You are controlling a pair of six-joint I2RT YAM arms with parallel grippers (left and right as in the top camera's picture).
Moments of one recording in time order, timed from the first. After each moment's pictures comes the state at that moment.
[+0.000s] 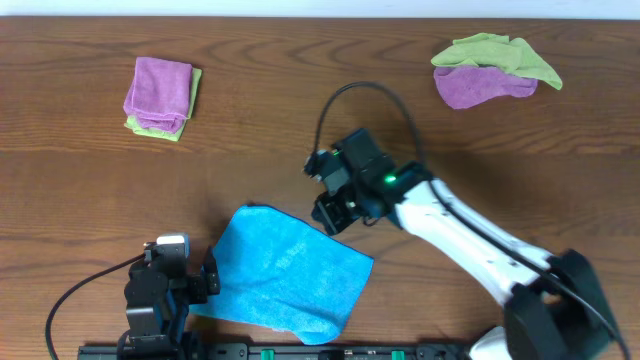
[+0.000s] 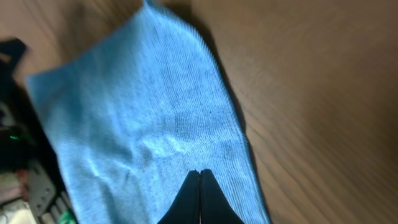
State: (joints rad) left arm 0.04 0.01 0.17 -0.79 -0.01 0.01; right arm 0.67 1.68 1.09 -0.60 -0.44 0.11
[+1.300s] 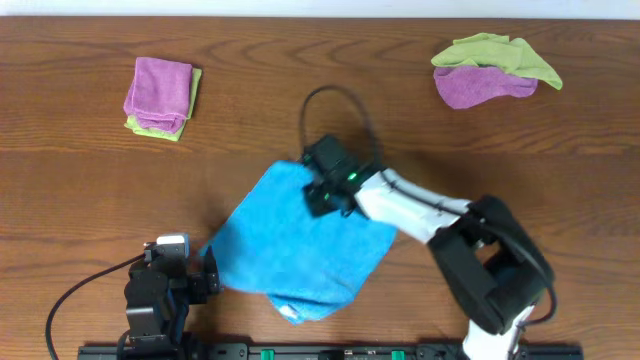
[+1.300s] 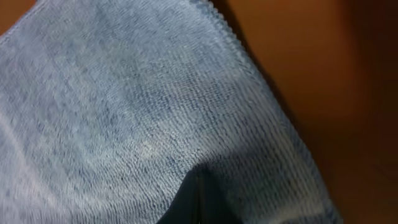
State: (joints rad) left arm 0.04 0.01 0.17 -0.79 -0.01 0.01; right arm 0.63 1.94 1.13 -0.38 -0.09 0.38
